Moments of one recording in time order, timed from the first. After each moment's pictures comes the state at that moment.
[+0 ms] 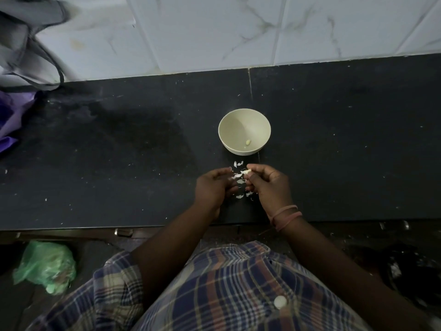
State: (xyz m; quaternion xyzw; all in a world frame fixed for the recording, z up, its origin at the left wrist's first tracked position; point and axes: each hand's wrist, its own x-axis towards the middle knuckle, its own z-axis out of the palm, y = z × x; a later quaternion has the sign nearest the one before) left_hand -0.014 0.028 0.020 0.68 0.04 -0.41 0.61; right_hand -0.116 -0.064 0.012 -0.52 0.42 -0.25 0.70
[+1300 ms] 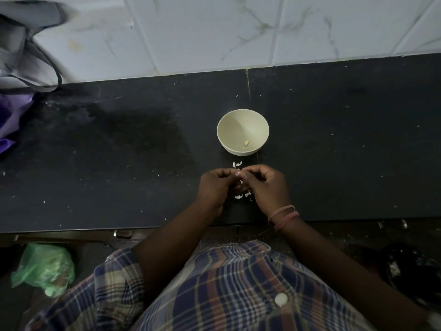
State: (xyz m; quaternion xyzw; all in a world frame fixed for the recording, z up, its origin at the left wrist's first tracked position) left_hand -0.017 0.021 0.025 0.65 -0.02 -0.45 0.62; right_hand -0.117 -0.060 0.022 -0.62 0.39 -0.26 0.64
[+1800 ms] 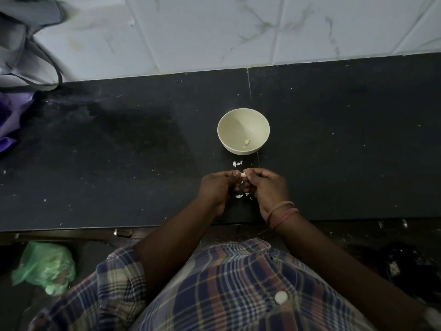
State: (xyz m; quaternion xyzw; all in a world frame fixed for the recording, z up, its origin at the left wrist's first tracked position) left_hand -0.016 0.016 0.016 0.65 0.03 -0.46 0.60; right_hand -0.108 -0.059 0.018 -0.41 0.46 -0.23 0.76
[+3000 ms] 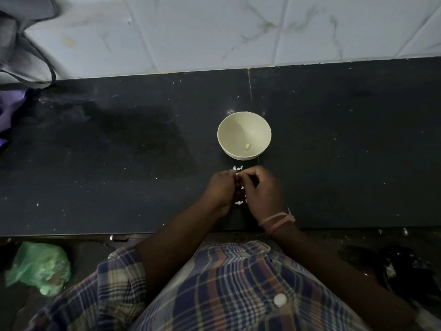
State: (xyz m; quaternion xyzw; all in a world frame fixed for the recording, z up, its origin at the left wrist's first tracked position) left_hand -0.011 -0.007 0.016 0.70 -0.02 -0.45 0.55; right_hand -0.102 -0.066 0.005 -0.78 0.35 -0.28 0.43
